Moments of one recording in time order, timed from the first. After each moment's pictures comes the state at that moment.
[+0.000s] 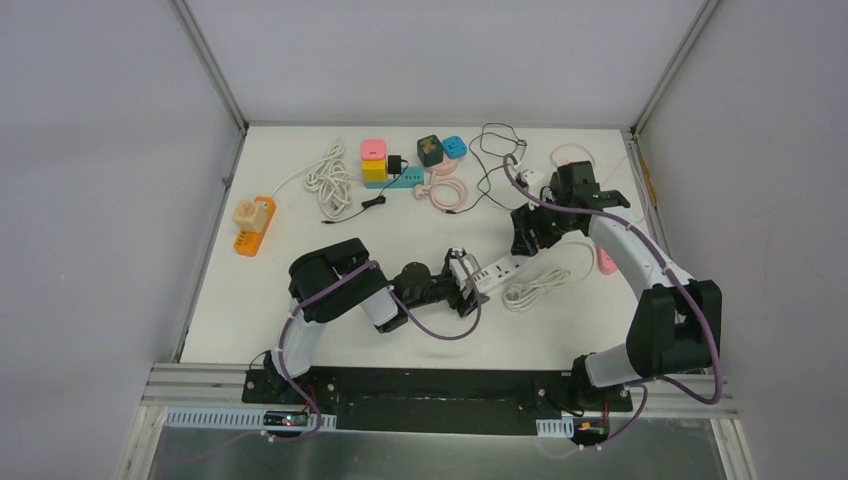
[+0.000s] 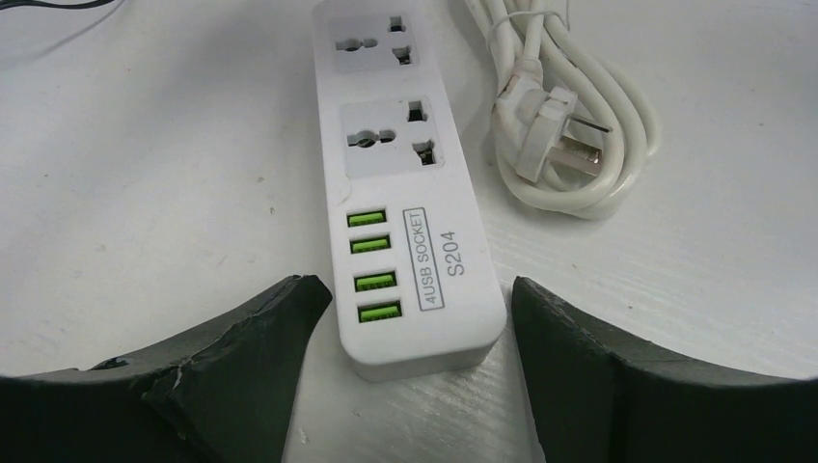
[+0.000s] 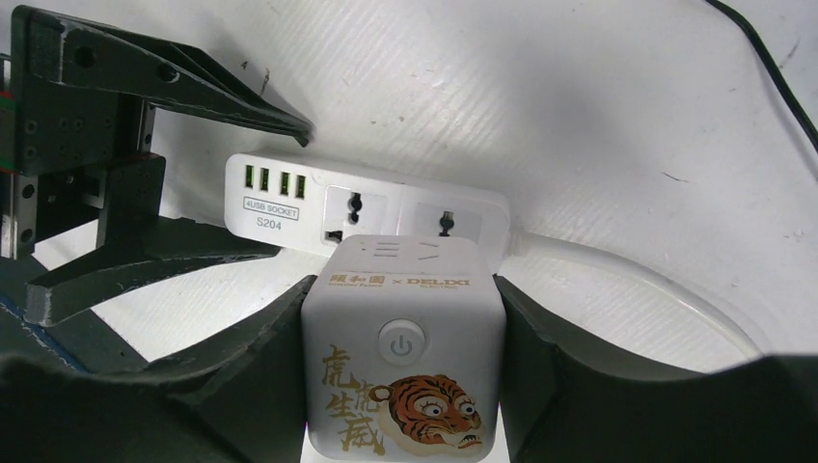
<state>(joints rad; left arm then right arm) -0.97 2.08 0.64 1.36 0.22 -0.01 0.21 1.45 1.10 -0.75 -0.46 -0.40</state>
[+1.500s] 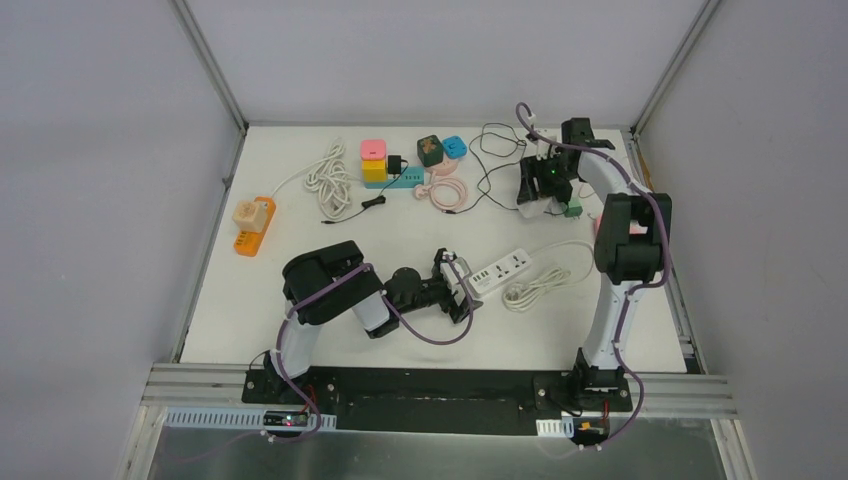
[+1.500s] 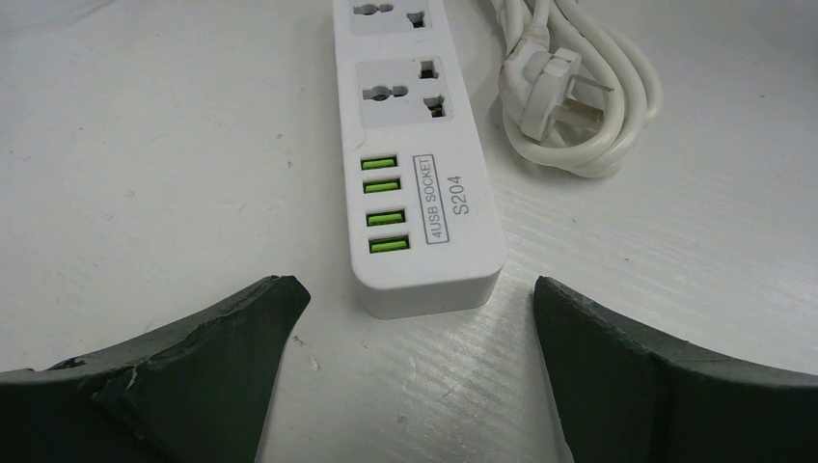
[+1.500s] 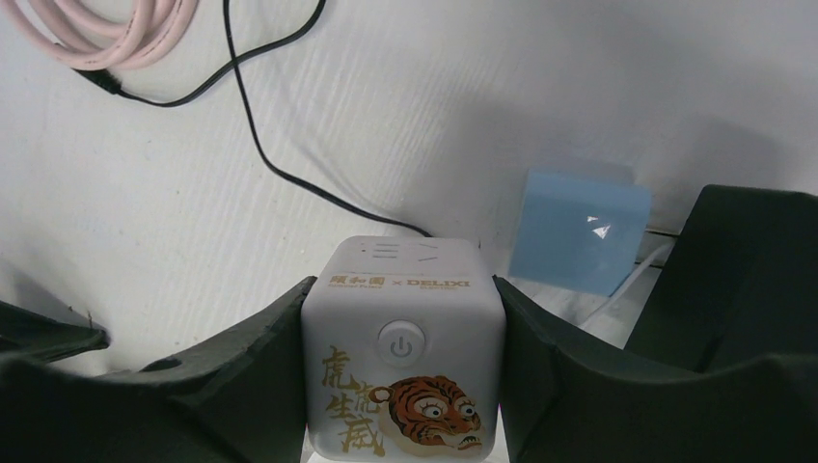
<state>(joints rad) -0.97 2.04 0.54 1.43 0.20 0.00 0.05 2.07 1.66 -0.73 -0.44 -0.29</state>
